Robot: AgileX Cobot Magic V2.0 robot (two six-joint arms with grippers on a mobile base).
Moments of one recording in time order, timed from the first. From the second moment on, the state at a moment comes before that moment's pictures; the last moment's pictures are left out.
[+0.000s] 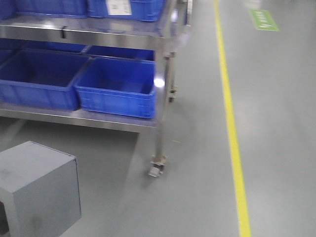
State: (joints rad) left arm -0.60 0.12 -0.25 0.14 0.23 -0.40; right arm -0.02 -0.02 0.03 -0.04 0.21 -0.01
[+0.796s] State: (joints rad) left arm -0.60 0.12 -0.25 0.14 0.23 -0.40; right arm -0.02 -0.02 0.03 -0.04 0.21 -0.01
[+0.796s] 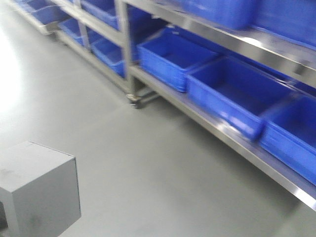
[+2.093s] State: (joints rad) left arm -0.60 0.12 -0.25 0.14 0.23 -0.40; right arm -0.02 -0.02 0.03 -0.04 0.21 0.00
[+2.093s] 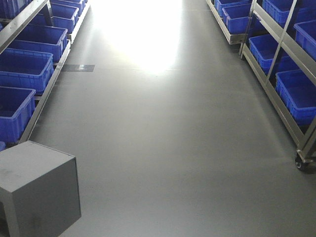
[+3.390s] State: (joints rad) left arm -0.60 0.12 -0.25 0.14 0.23 -0.40; right arm -0.02 -0.02 0.03 -0.04 0.21 -0.01
